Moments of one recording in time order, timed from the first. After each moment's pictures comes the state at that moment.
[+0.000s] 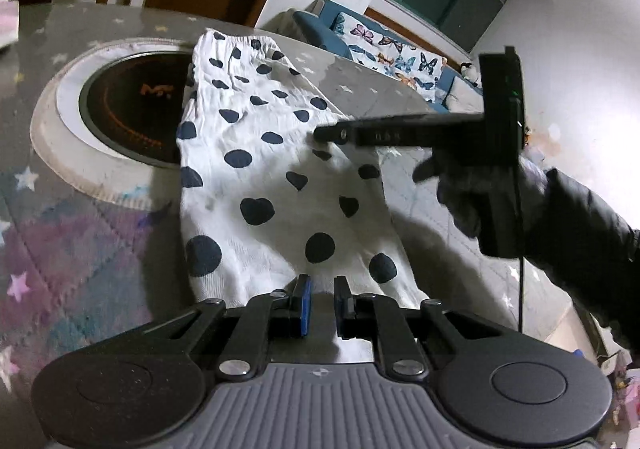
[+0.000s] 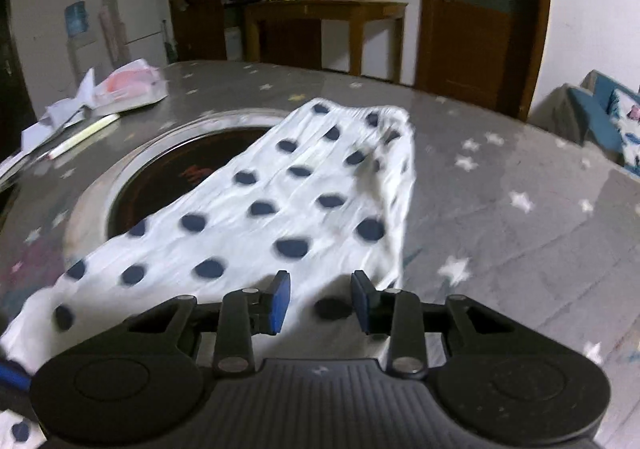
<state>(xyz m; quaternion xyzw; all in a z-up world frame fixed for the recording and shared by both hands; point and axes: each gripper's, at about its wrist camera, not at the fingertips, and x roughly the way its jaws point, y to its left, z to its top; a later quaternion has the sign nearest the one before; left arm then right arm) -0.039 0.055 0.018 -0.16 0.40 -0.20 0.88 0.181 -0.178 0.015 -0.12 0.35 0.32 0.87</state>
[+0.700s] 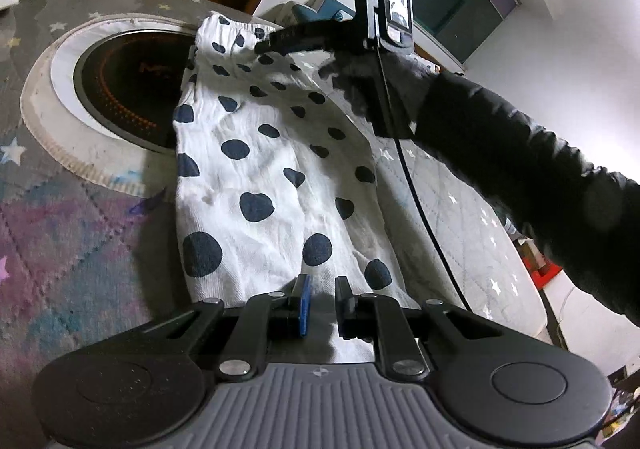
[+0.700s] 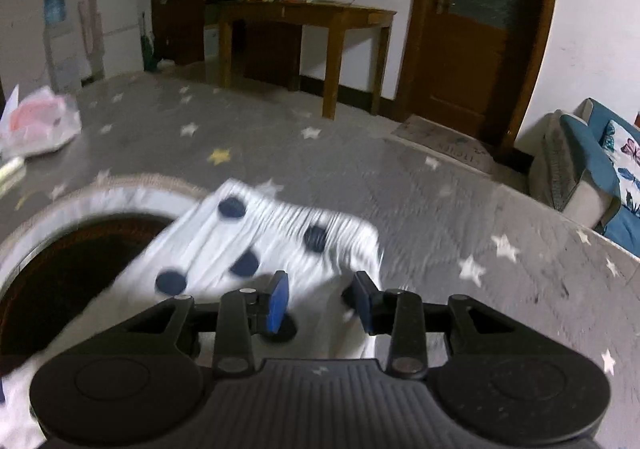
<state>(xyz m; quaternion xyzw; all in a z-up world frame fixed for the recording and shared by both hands) -0.030 0.065 0.009 -0.21 0.41 -0.21 0.86 0.326 -0.115 0.008 -0.13 0.33 0.29 0.89</state>
